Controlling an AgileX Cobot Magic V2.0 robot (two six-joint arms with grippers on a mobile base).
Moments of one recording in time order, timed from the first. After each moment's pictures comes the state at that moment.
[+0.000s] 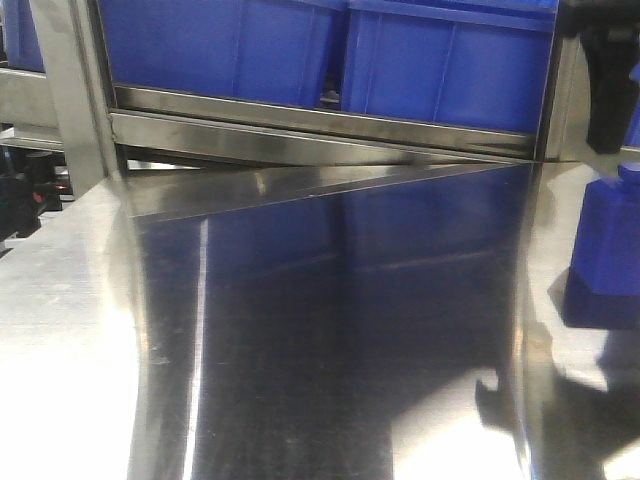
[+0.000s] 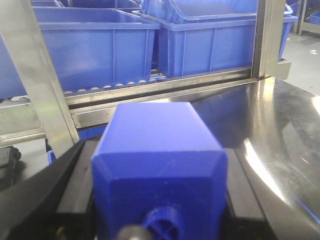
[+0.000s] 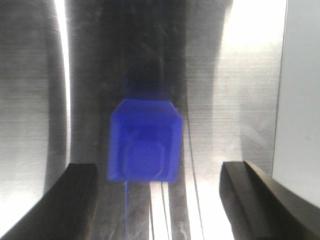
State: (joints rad) left arm -0.53 0.39 -0.63 0.24 0.49 -0.13; right arm 0.21 1.59 -1.34 -0.08 1.16 0.29
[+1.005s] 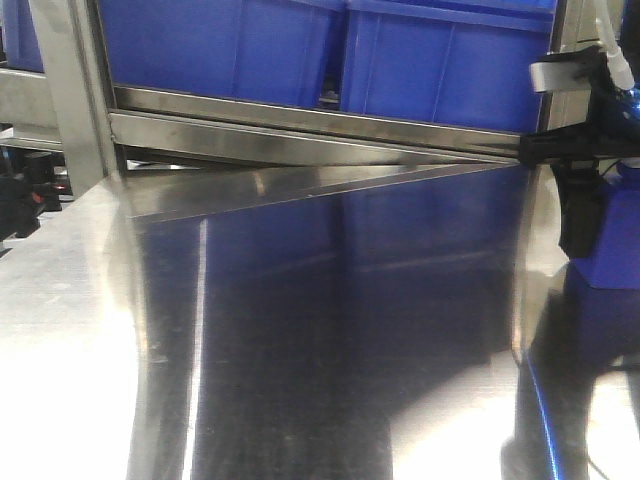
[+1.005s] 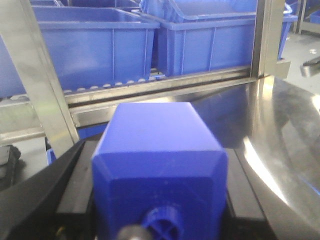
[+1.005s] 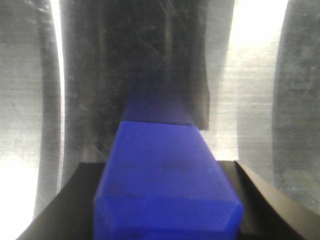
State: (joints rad) left arm -0.53 0.39 -0.63 0.25 0.50 -0.13; right arm 0.20 1.74 -1.23 -0.07 0.96 0.27
